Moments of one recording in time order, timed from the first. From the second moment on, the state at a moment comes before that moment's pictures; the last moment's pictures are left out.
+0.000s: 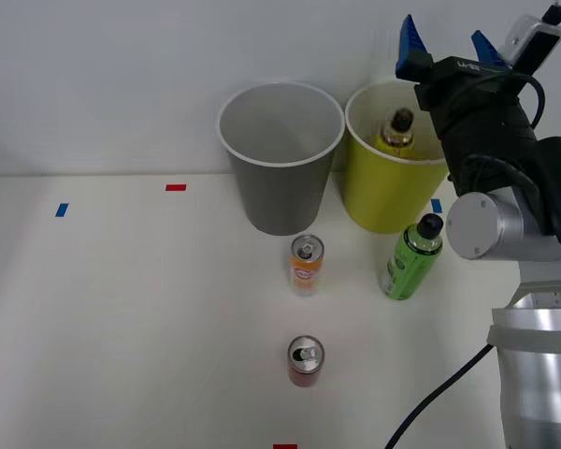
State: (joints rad) arm -0.35 -0.06 -0.11 -1.83 -0.38 0.21 1.60
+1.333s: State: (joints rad) arm -0.15 -0.20 -0.05 -2.04 -0.60 0.20 1.59
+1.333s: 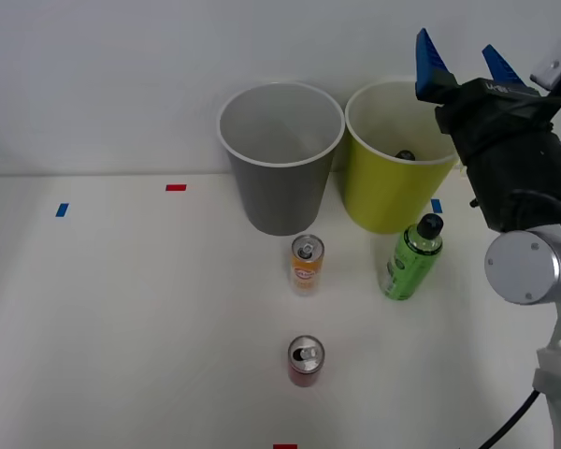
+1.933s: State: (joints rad) arm 0.45 -0.32 0.04 -2.31 -0.61 -0.08 1.61
